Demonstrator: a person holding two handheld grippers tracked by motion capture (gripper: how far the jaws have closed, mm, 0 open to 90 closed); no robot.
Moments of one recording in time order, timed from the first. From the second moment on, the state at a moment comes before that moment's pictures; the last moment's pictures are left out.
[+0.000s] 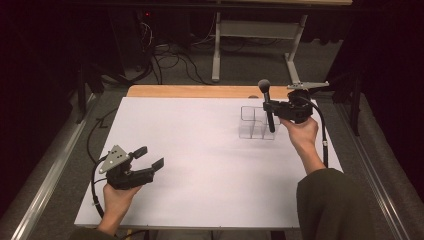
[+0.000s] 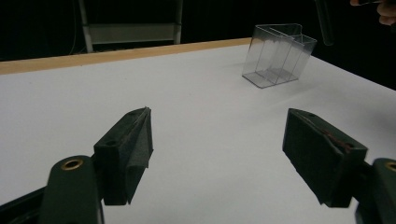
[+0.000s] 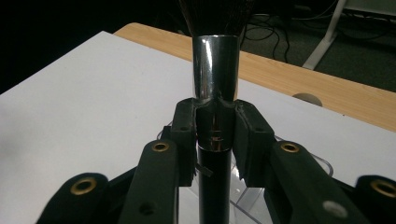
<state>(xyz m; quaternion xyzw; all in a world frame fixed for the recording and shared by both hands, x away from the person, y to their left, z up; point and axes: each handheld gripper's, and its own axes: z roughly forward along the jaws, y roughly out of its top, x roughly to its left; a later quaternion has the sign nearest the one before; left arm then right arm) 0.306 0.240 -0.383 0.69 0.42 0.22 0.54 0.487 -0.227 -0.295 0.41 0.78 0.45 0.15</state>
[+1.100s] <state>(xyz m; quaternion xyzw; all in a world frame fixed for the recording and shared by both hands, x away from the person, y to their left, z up) 0.306 0.238 -0.383 0.69 0.41 0.22 0.55 0.513 -0.223 -0.291 0.44 0.76 0.44 0.19</state>
